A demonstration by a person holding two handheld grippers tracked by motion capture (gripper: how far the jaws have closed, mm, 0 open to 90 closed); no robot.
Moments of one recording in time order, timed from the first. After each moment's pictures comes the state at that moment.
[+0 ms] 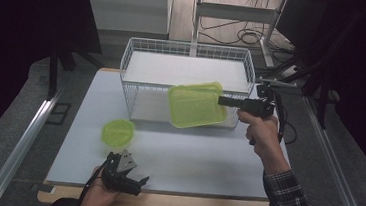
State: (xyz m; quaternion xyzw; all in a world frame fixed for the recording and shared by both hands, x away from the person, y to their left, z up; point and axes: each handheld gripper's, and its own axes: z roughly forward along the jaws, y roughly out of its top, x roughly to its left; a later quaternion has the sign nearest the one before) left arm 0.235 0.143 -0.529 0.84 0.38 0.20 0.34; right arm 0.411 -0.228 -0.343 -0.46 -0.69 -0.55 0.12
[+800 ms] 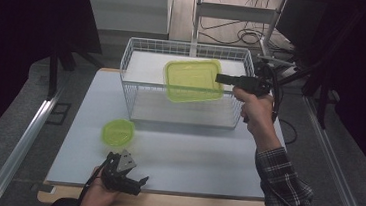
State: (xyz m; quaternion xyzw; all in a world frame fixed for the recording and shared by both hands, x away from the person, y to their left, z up) left arm 0.236 0.145 -0.529 0.84 0.38 0.19 0.34; right arm 0.444 -0.206 -0.308 -0.47 -0.68 -0.56 0.07
